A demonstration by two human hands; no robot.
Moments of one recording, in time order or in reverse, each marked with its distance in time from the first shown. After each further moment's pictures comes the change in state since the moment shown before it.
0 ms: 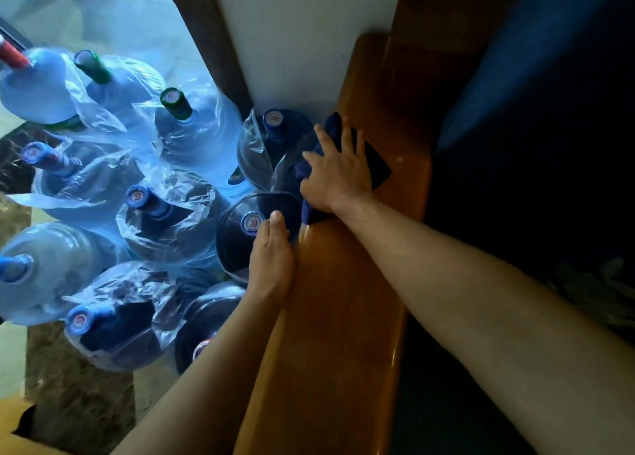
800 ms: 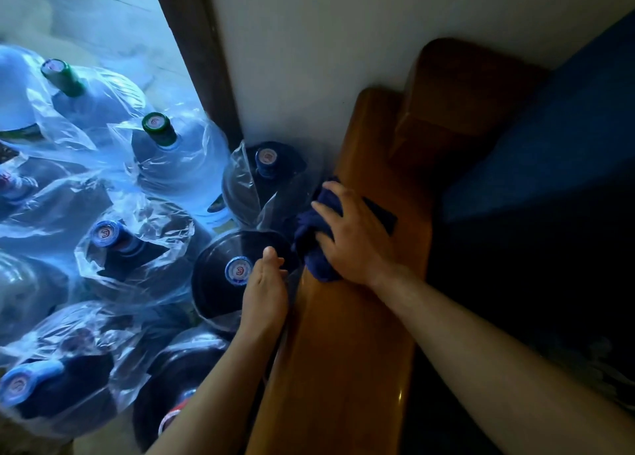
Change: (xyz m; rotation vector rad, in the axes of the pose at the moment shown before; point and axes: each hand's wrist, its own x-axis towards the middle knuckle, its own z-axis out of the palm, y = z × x) left_hand 0.060 0.004 0.005 -0.063 -0.035 -0.104; right_hand -0.008 0.033 0.006 0.182 0.156 -0.250
